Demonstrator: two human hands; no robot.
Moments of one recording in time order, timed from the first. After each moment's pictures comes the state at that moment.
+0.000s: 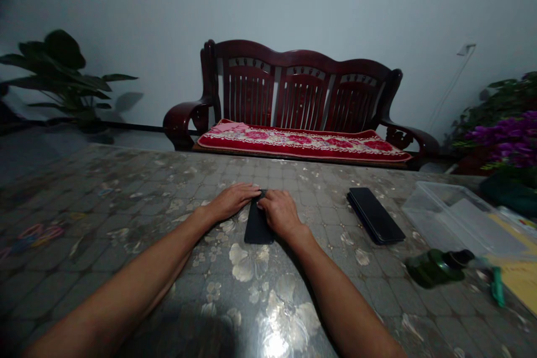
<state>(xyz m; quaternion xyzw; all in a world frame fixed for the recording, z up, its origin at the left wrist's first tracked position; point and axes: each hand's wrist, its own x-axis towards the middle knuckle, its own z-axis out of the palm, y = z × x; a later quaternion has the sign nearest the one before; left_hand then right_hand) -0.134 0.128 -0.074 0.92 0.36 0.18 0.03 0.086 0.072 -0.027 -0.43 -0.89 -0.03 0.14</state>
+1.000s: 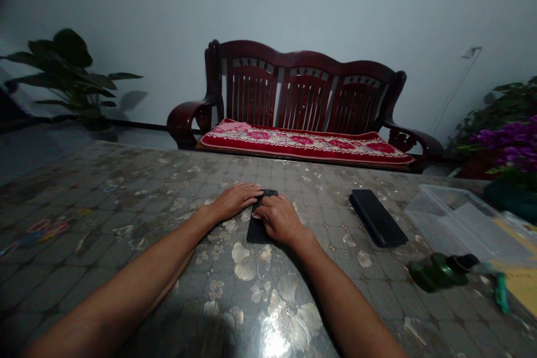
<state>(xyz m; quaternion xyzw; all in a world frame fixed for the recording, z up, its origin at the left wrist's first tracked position) -0.134 0.128 -0.077 0.91 0.38 0.17 0.04 0.088 0.062 -0.024 -0.33 -0.93 0.01 0.16</state>
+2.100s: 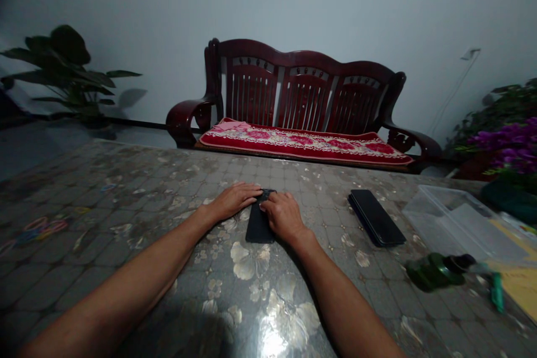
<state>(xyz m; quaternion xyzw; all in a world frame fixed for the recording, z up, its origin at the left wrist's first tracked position) -0.132 0.127 -0.079 0.91 0.38 0.19 0.04 0.090 0.062 -0.026 -0.43 -0.89 0.00 0.17</state>
